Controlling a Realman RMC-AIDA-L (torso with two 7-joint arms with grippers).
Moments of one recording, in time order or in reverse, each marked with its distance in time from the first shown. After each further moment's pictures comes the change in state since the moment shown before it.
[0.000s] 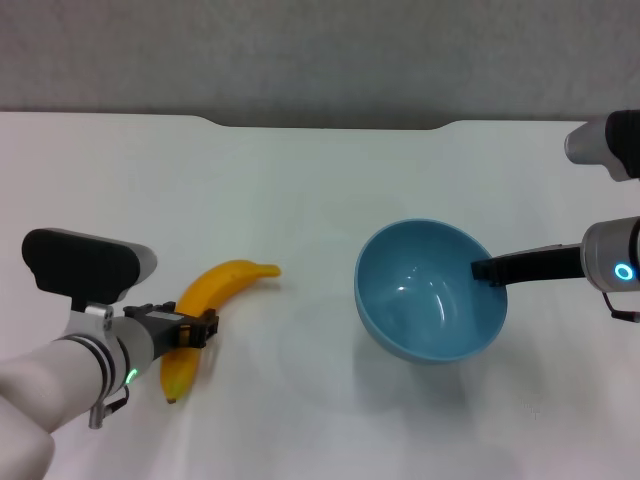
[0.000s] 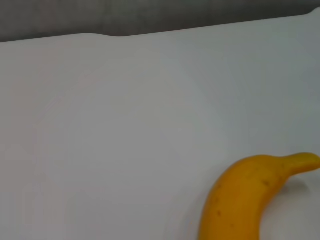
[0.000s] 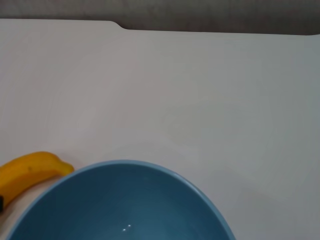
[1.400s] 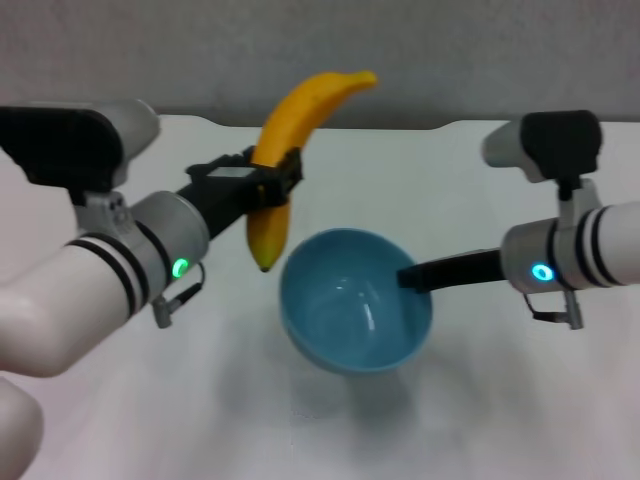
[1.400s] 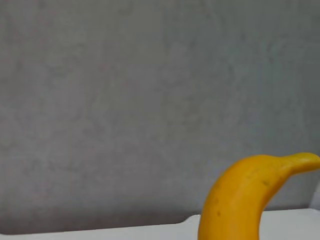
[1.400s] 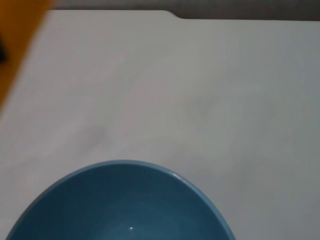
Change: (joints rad) left arm 0.169 0.011 -0.015 -0.577 -0.056 -0.042 0.011; right arm 0.117 0.005 -0.185 0.128 0.172 -0.090 0.016
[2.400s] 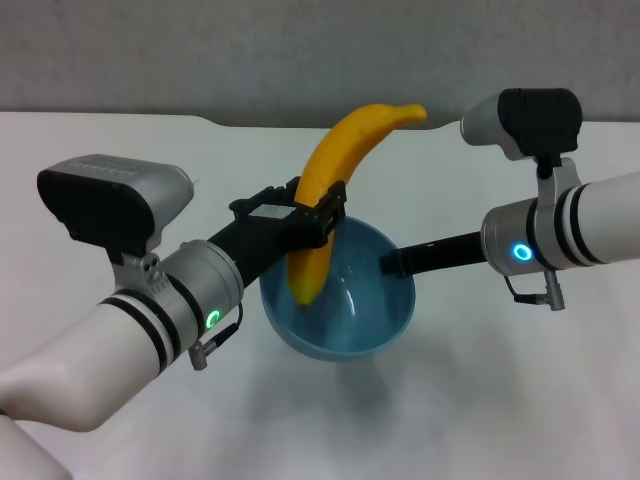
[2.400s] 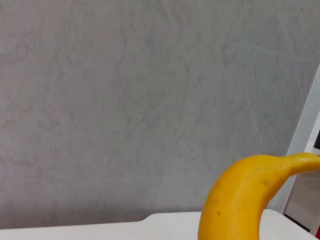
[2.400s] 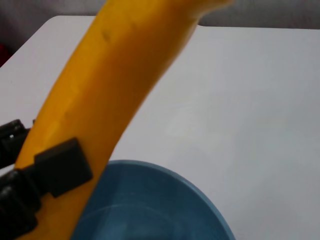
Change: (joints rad) left arm -0.013 -0.007 0.122 0.191 -0.005 -0.293 -0.038; right arm 0.060 -0.006 -0.020 0.015 0.006 0.005 0.066
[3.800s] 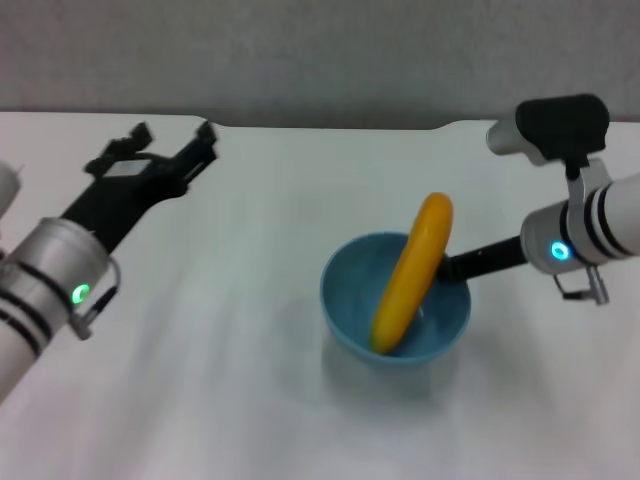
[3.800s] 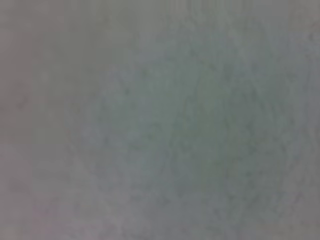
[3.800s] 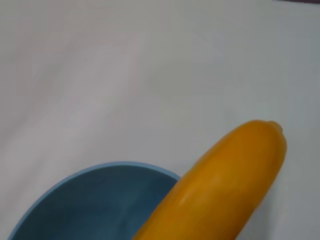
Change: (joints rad) left arm 0.079 0.004 -0.233 0.169 0.119 -0.325 -0.067; right arm 0.065 -0.010 0.119 0.106 -0.237 0.051 0.034
